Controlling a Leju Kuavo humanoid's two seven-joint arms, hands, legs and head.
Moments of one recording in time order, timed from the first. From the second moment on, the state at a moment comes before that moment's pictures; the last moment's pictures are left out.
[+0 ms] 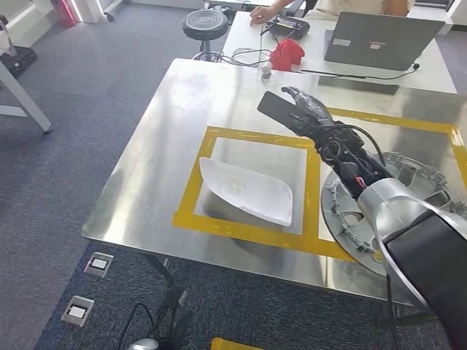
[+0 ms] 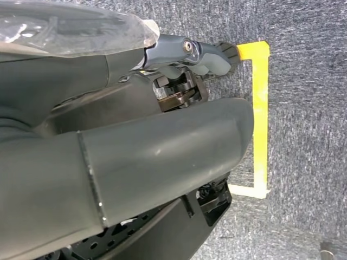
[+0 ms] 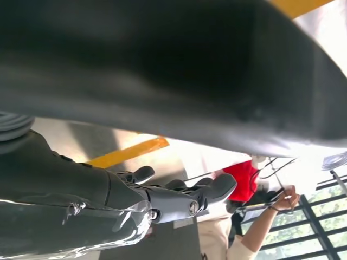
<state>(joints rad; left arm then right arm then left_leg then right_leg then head) -0.34 -0.07 -1.25 -0.22 1.09 0.17 -0.03 -1.14 0.00 0.79 -0.36 0.22 -0.08 -0.12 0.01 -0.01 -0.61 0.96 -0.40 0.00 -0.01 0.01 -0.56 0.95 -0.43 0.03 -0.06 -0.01</state>
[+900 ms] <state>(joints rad) -0.30 -0.03 -1.24 -0.22 1.13 0.17 -0.07 -1.09 -0.41 0.75 -0.59 0.33 -0.07 0.10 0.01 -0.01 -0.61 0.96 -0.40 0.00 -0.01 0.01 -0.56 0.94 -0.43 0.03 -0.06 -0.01</state>
